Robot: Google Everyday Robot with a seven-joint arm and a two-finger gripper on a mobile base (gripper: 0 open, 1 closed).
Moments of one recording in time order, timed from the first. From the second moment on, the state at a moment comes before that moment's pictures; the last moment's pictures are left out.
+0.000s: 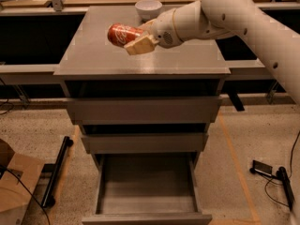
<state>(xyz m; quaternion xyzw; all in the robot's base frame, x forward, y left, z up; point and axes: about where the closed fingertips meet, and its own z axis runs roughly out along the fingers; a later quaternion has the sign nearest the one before) 0.684 0.039 0.941 -0.53 0.67 0.25 0.46</state>
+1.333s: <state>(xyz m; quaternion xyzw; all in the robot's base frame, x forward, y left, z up) 0.600 0.060 0.909 -0.59 0.64 0.31 0.39</state>
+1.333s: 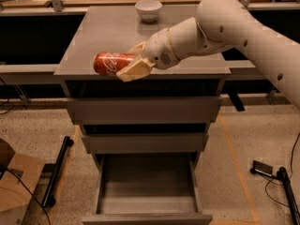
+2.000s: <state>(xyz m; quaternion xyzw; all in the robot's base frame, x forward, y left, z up) 0.558 0.073 0.856 -0.61 0.62 0.34 0.36</state>
